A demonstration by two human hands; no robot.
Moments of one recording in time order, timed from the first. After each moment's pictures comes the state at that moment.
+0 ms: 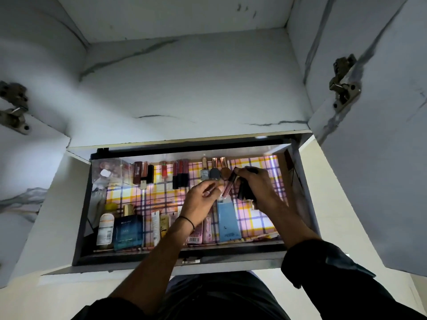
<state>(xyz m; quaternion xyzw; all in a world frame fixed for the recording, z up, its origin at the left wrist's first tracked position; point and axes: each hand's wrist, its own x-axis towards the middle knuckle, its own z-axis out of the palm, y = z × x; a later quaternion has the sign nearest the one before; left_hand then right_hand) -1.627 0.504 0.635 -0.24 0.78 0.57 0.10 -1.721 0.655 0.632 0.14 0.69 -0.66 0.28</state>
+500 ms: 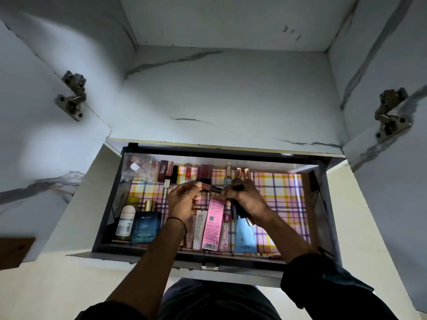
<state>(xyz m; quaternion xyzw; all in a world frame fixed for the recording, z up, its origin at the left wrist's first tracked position) -1.602 0.438 0.637 -0.45 0.50 0.73 -0.12 -1.701 0.588 0.640 -0.04 0.71 -0.58 0.40</state>
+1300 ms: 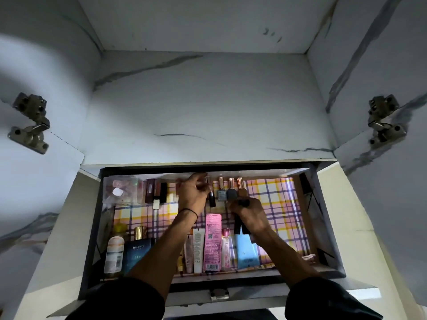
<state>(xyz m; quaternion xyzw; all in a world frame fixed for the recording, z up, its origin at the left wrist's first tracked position) -1.683 0.417 0.607 -0.32 0.75 0.57 -0.01 -1.695 0.587 0.620 0.09 0.76 -0.55 0.33</state>
